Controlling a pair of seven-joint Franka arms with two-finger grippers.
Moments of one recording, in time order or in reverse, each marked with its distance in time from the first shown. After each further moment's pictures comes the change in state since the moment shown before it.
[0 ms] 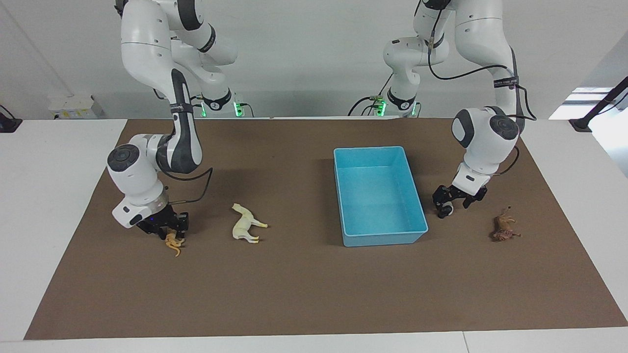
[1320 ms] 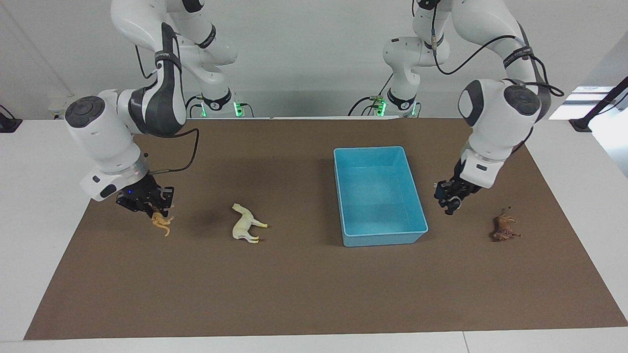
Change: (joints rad) left arm -0.169 0.028 -0.019 0.423 -0.001 -0.402 -0.426; right arm 0.026 -0.176 0.001 0.224 0.002 -0.435 -0.002
